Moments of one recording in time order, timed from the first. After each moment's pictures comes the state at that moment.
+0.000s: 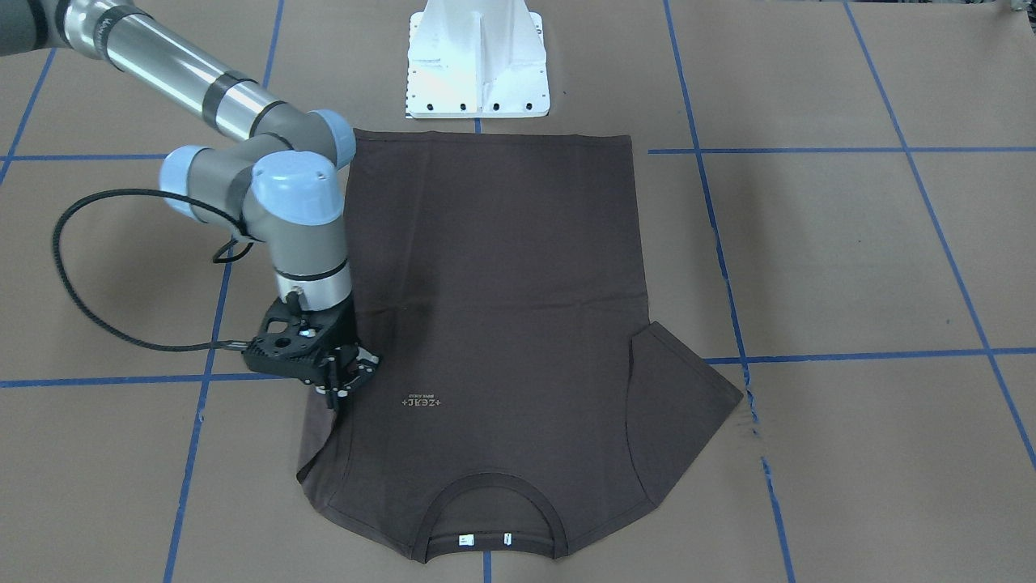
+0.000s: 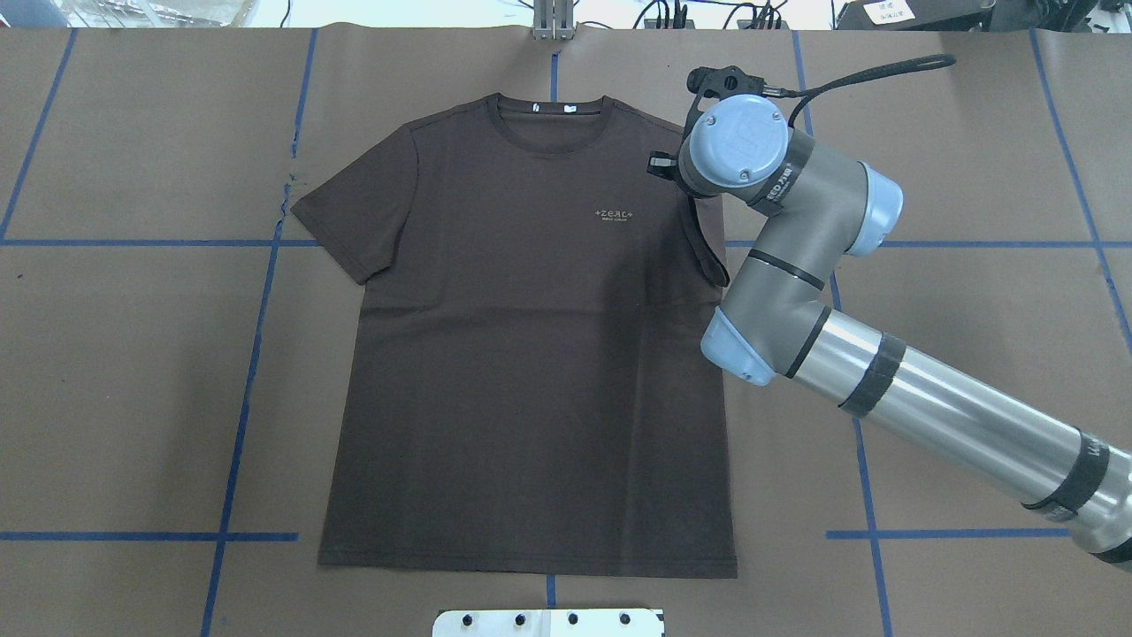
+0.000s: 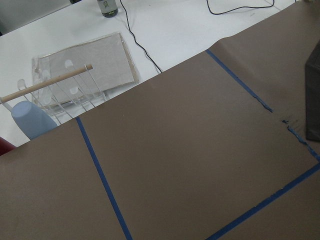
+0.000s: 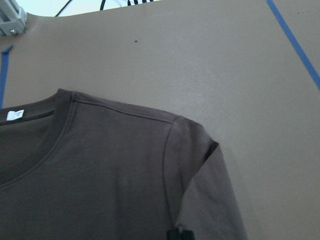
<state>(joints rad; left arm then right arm) -1.56 -1.58 -1.64 -2.34 -2.36 -0.07 0.68 -0.86 1.38 -1.27 1.56 1.31</state>
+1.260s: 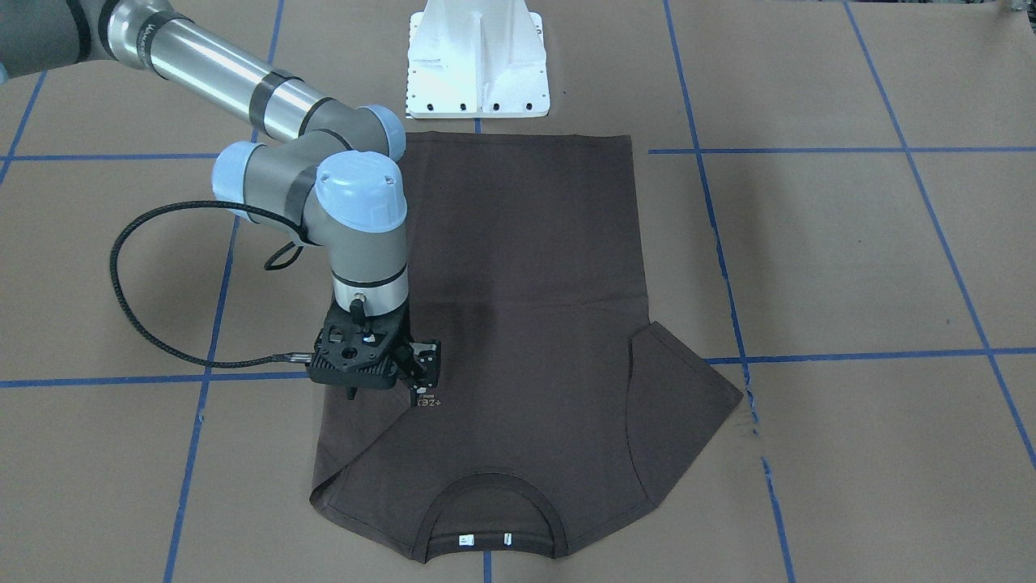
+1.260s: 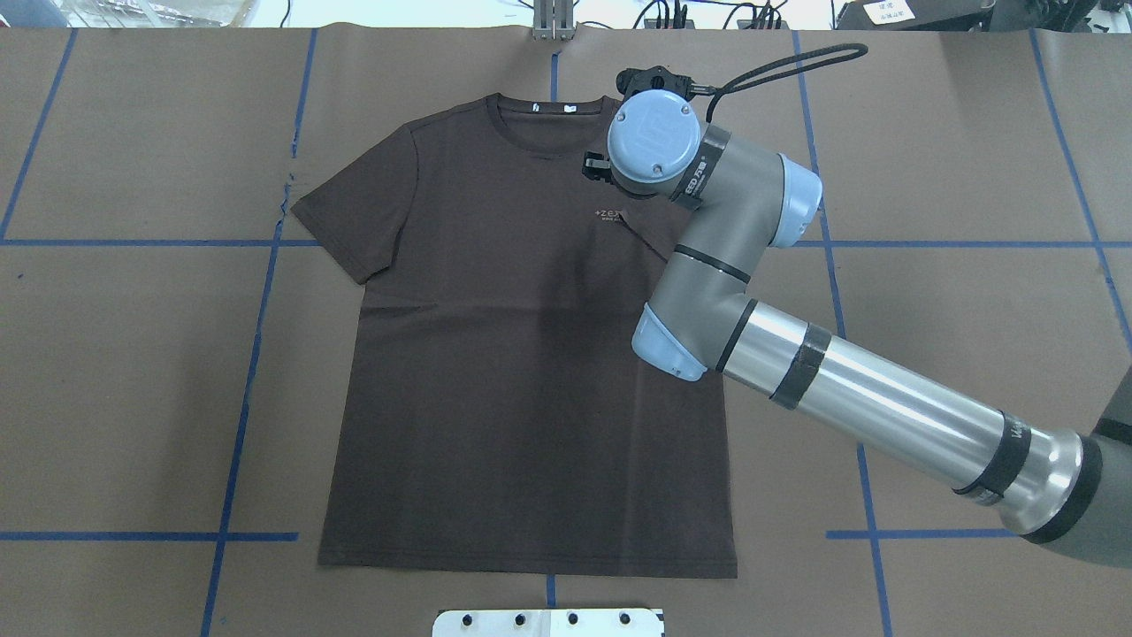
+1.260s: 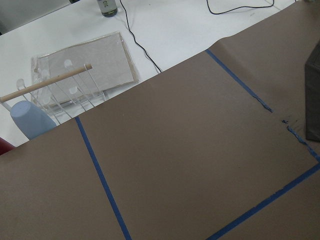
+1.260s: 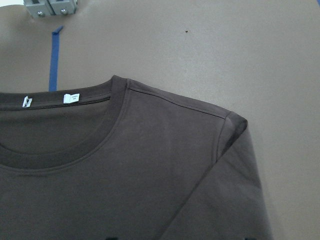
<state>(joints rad) -1.50 -1.59 -1.63 -2.41 -2.36 -0.10 0.75 -0.75 1.35 -1.40 1.72 1.15</state>
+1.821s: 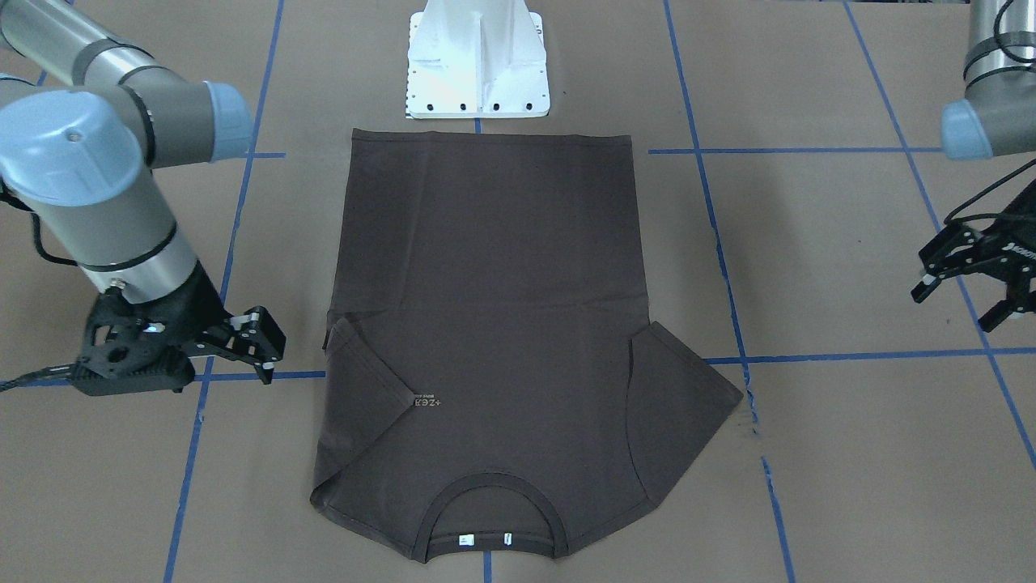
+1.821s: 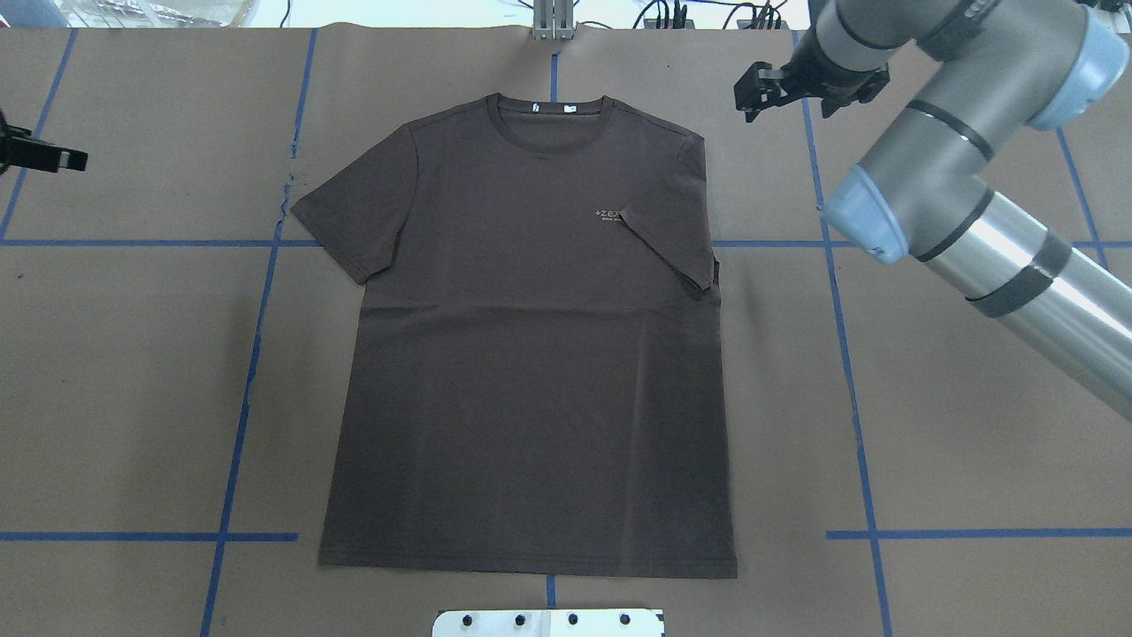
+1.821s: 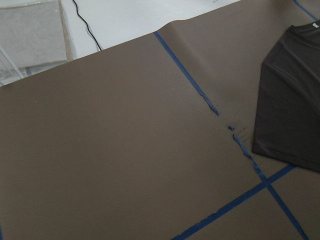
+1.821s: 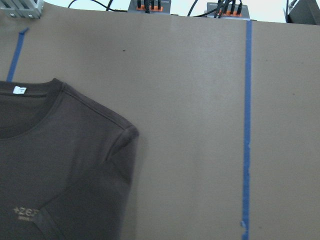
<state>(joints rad) -1.19 -1.74 -1.52 -2.45 -2.21 -0.60 1.00 -1.00 1.62 -1.47 2.01 0.76</state>
